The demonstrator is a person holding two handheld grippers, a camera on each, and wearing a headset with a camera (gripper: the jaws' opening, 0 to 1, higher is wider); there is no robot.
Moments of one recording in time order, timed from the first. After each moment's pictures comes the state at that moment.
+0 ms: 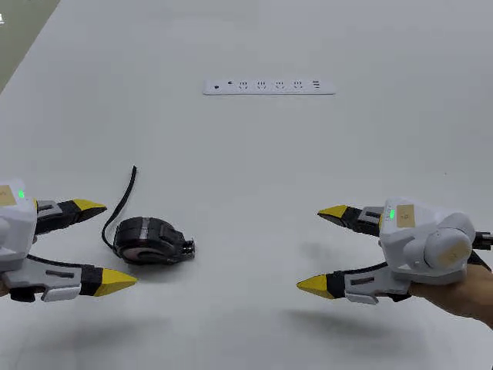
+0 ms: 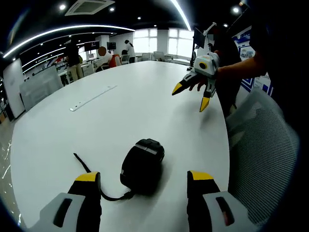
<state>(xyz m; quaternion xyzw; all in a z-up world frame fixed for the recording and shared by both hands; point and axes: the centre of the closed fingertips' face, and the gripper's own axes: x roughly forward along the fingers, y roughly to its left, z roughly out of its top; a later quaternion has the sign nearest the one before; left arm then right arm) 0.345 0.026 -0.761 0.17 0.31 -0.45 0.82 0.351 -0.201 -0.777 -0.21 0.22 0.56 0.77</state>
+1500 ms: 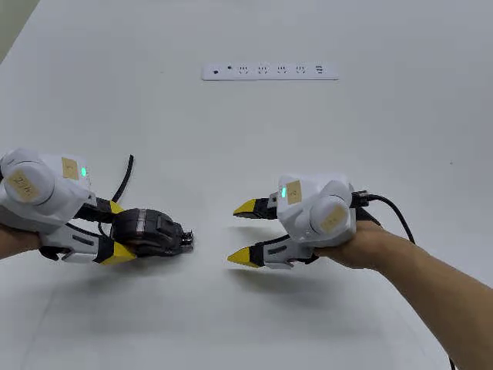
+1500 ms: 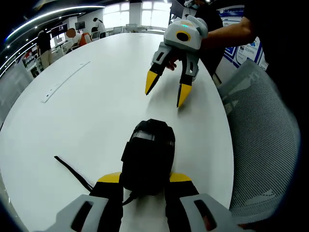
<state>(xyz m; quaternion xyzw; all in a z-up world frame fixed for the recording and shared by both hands) 0.355 0.021 -0.805 0.26 0.39 -0.52 0.72 0.360 -0.093 -0.807 -0.23 0.20 0.65 0.70</state>
